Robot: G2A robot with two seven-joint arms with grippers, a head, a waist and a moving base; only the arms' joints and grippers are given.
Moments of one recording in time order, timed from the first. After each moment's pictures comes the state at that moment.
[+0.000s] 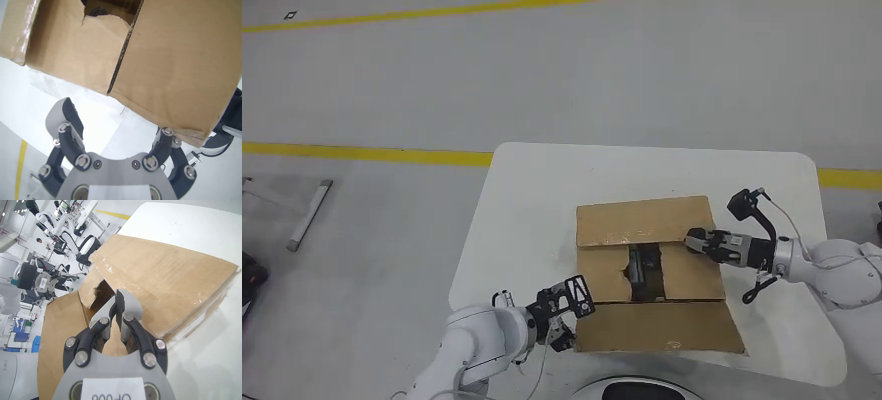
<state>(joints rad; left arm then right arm) 1.30 -1.07 -1.16 -2.08 1.12 -0.73 -1.07 -1.25 -0.95 1.44 -1.57 -0.21 -0.61 0.84</state>
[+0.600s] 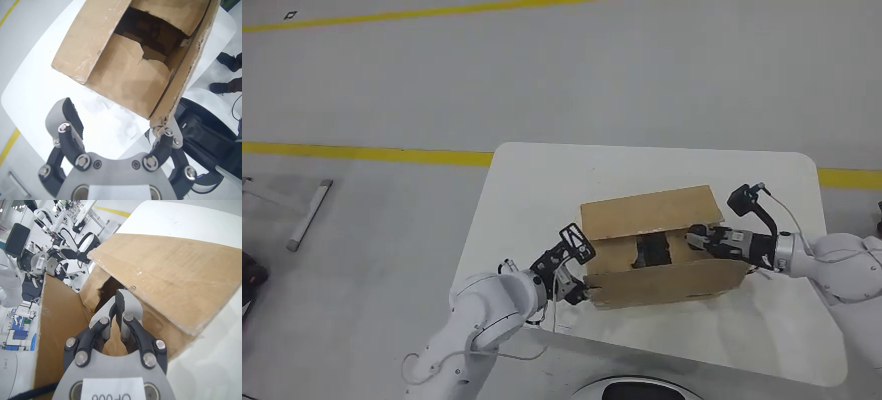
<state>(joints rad) 1.08 -1.11 -1.05 -1.93 1.09 -0.43 -0.96 -1.22 -0.94 1.44 -1.57 -0.20 -0.60 0.86</state>
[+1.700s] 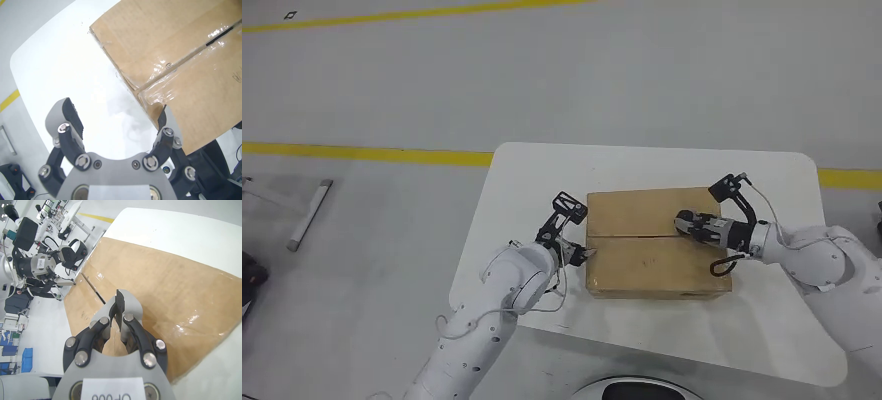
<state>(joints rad) 0.89 -1.18 -0.92 -1.68 1.17 -0.09 -0.97 -1.09 -0.97 1.28 -1.45 -0.32 -0.47 0.71</state>
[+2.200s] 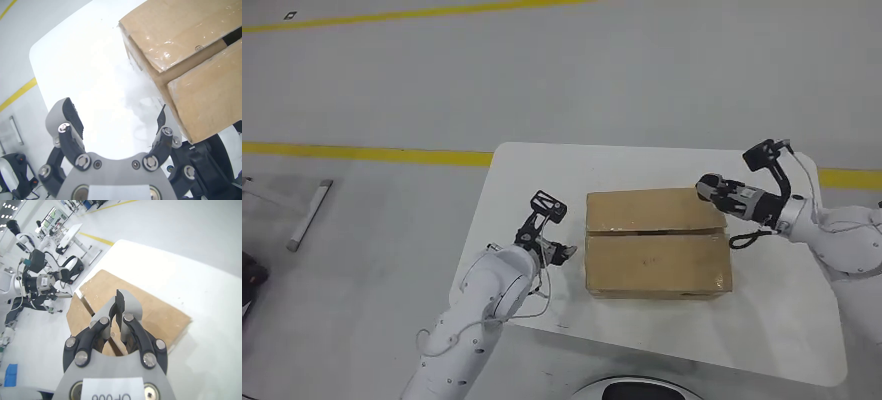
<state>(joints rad) 1.00 -1.15 -1.06 -1.81 1.25 -0.09 -1.05 -1.13 -0.93 1.49 -1.62 -0.38 -0.41 0.64</state>
